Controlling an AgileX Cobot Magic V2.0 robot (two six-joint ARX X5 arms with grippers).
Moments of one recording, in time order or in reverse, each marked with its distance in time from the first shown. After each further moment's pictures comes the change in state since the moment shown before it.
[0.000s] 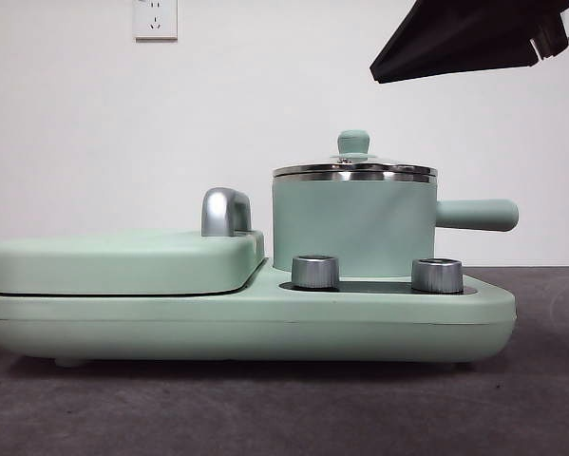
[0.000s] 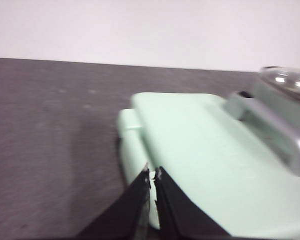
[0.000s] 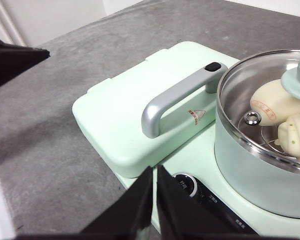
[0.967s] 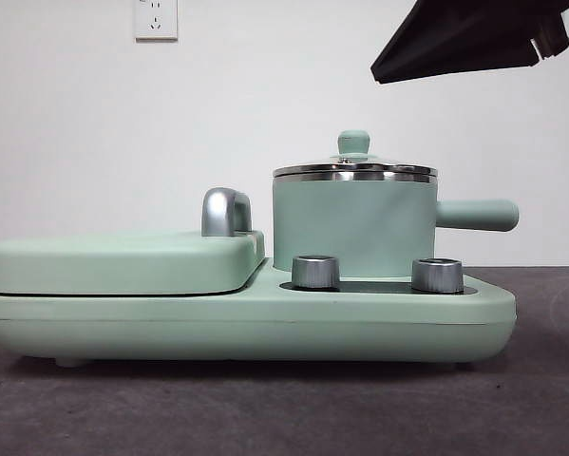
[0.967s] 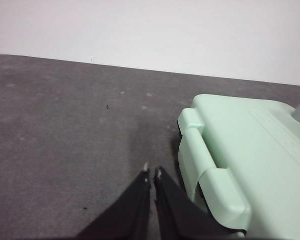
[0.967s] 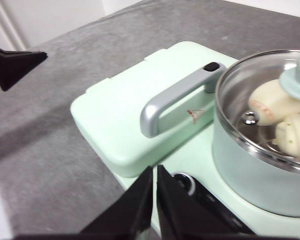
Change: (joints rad) left arm 0.106 -0.136 -0.092 -0.019 -0.084 0.000; right arm -0.002 -0.010 0.000 -0.012 0.018 -0.016
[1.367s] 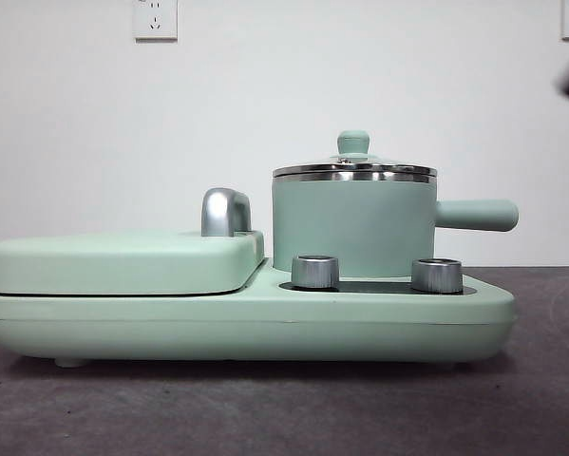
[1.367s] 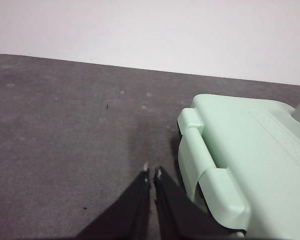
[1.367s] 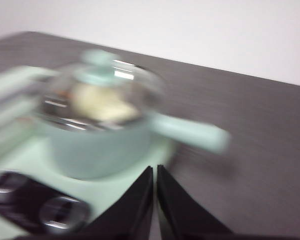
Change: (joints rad) left arm 0.000 0.000 0.000 -0.001 0.000 0.000; right arm -0.383 -0.433 -0.272 0.010 0.166 -0.094
